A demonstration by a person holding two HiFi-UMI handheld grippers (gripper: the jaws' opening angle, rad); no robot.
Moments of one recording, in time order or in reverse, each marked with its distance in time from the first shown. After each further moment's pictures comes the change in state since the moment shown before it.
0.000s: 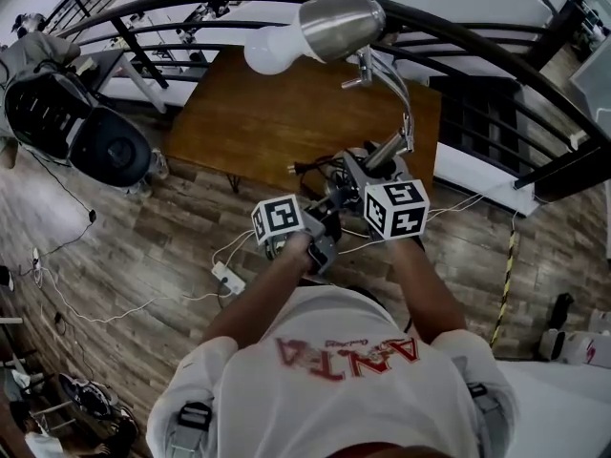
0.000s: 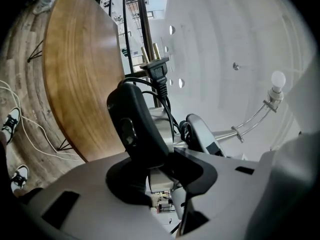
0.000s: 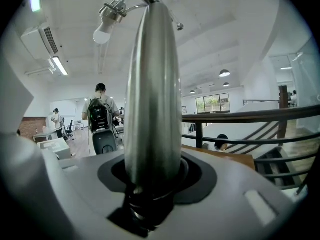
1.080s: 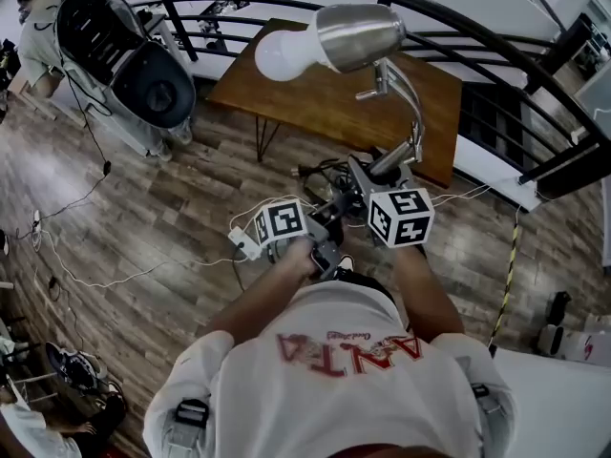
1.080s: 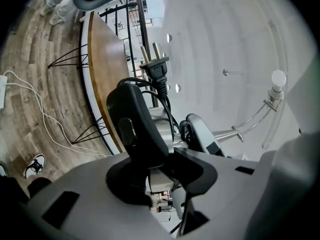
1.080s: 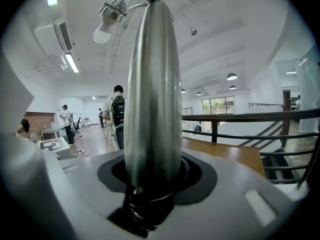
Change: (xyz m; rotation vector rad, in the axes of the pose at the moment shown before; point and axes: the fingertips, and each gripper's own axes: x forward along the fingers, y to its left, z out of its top) left arm -0.225 -0.010 -0.105 0.017 -0.052 -0.024; right arm -0.106 0.225 -0.049 -0.052 -0.010 0.040
